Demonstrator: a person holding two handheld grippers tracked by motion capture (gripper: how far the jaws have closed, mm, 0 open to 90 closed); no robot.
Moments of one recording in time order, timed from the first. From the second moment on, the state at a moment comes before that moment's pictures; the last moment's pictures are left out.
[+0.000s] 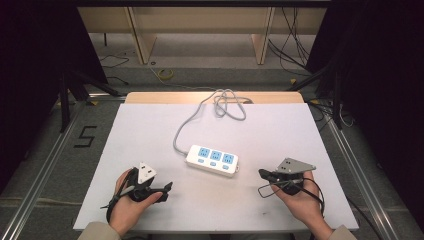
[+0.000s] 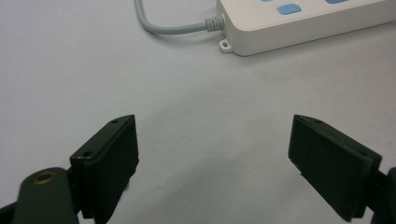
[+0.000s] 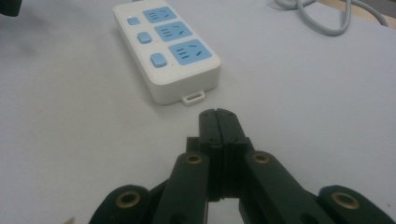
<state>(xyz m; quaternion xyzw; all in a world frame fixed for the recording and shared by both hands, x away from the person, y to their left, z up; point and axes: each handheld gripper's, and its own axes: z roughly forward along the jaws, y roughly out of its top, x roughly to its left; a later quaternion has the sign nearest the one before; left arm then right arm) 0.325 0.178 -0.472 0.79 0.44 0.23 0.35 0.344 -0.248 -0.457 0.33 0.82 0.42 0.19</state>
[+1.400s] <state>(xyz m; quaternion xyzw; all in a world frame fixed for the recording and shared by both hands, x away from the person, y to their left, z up) 0.325 0.177 -0.472 0.79 0.44 0.24 0.35 0.354 -0.226 -0.445 0.31 0.84 0.42 0.17</state>
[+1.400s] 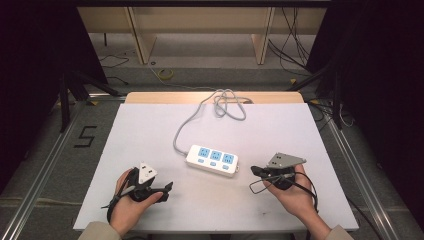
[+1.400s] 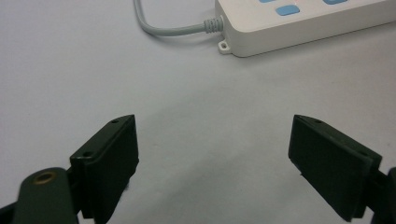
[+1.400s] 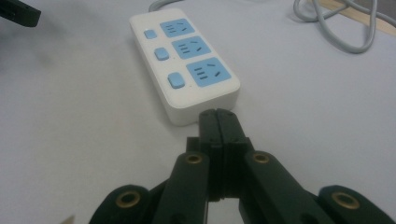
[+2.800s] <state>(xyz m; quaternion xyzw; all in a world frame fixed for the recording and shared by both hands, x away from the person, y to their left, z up) 0.325 0.177 -0.472 0.79 0.44 0.24 0.35 0.363 -0.207 -0.438 0.30 0.84 0.41 0.17</state>
